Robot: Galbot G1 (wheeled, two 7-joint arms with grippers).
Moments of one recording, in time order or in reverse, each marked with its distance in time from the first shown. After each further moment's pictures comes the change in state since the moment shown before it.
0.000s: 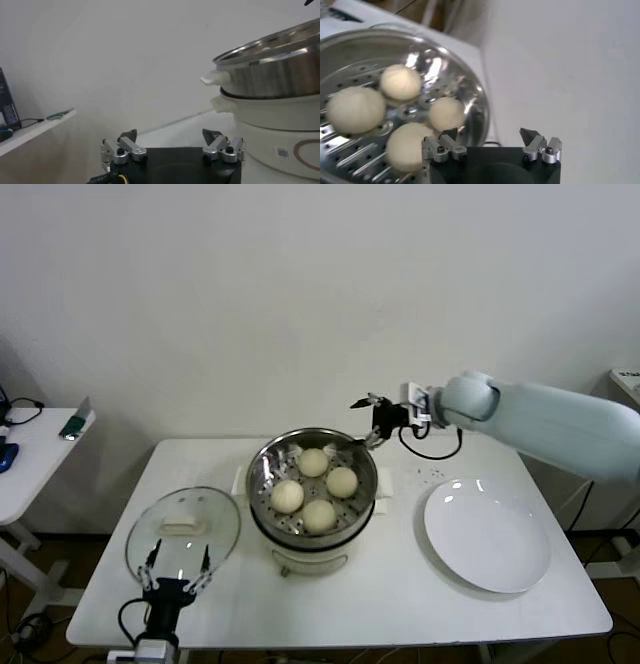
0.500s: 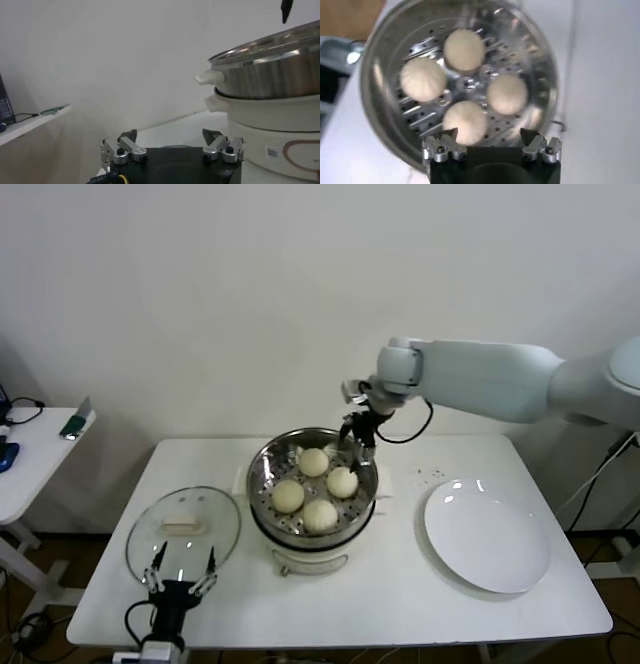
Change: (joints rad) left arm 0.001 -0.012 0.020 0.009 -0.010 -0.003 0.001; right arm 0.274 0.349 -0.323 -0.179 0.020 -0.191 -0.408
